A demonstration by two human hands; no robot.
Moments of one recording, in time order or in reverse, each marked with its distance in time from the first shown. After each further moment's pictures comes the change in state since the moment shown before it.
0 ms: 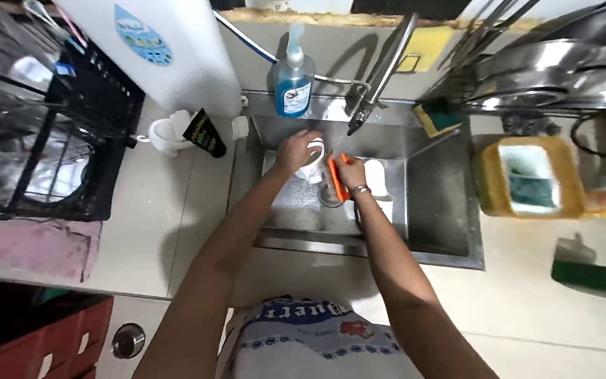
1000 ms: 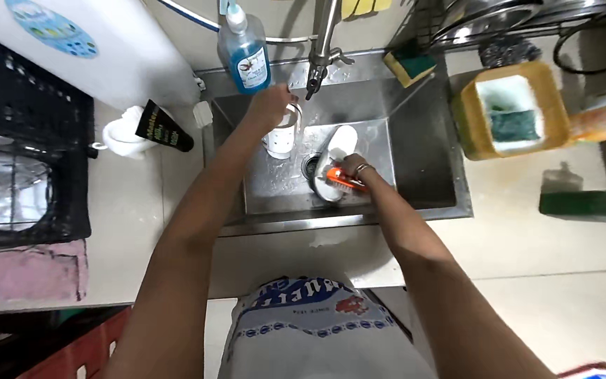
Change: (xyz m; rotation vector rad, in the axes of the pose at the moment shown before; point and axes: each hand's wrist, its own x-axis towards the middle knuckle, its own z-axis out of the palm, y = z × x) left_hand 0.037 0.038 -0.040 0.273 -0.313 0.114; right_hand 0.024 0.108 -0.047 -0.545 -0.312 0.257
